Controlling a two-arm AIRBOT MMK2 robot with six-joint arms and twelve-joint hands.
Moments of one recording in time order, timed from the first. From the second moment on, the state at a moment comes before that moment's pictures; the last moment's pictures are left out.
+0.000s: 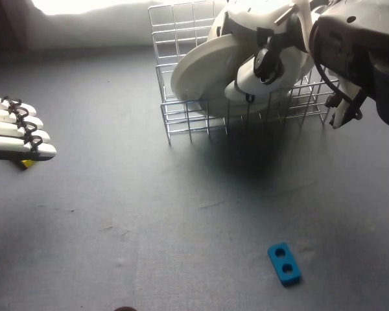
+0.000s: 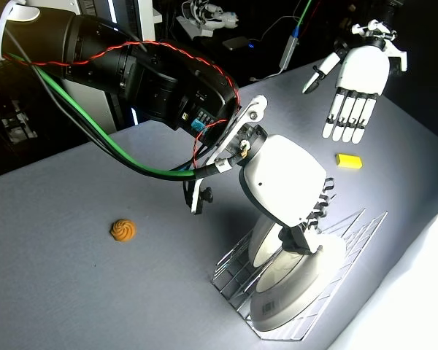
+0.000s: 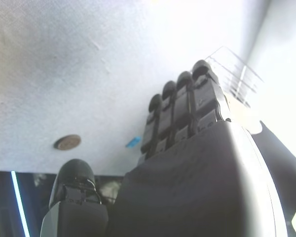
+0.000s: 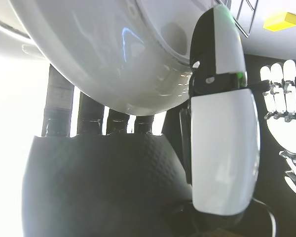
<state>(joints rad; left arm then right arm) 0.74 -0.69 1.31 1.49 -0.72 -0.16 -0.33 -1.31 1.12 1.44 0.54 -2.32</state>
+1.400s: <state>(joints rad) 0.74 -0.69 1.30 1.49 -0.72 -0.16 -0.32 -1.31 1.12 1.45 0.54 -2.33</state>
